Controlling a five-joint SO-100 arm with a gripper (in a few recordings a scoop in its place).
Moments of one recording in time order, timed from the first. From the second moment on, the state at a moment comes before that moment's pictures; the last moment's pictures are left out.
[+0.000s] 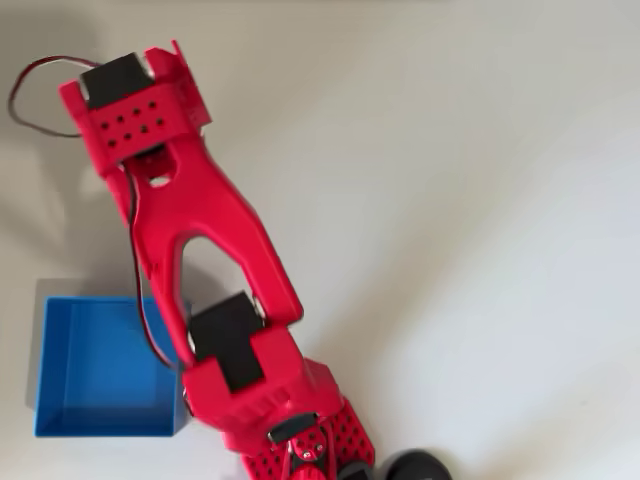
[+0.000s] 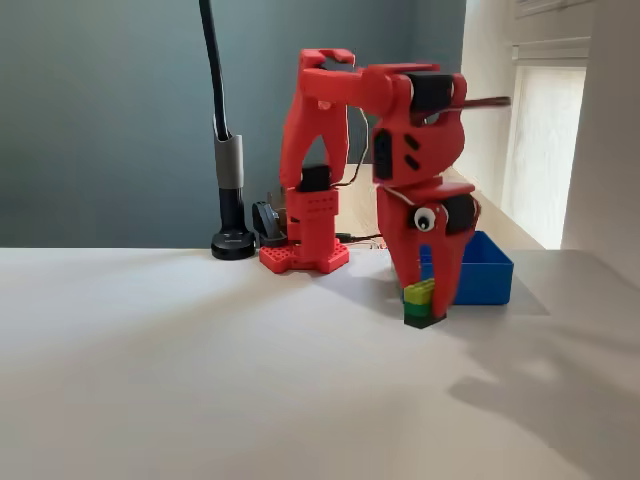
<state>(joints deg) -25.0 76.1 71.5 77.2 -14.4</state>
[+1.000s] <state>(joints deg) -66.1 99.5 93.1 88.2 3.0</state>
